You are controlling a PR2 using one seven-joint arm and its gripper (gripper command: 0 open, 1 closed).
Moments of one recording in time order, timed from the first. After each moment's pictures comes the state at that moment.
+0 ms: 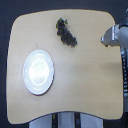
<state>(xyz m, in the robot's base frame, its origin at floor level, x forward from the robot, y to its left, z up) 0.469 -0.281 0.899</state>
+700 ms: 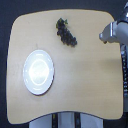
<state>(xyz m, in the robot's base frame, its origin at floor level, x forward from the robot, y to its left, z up) 0.485 -0.276 0.893</state>
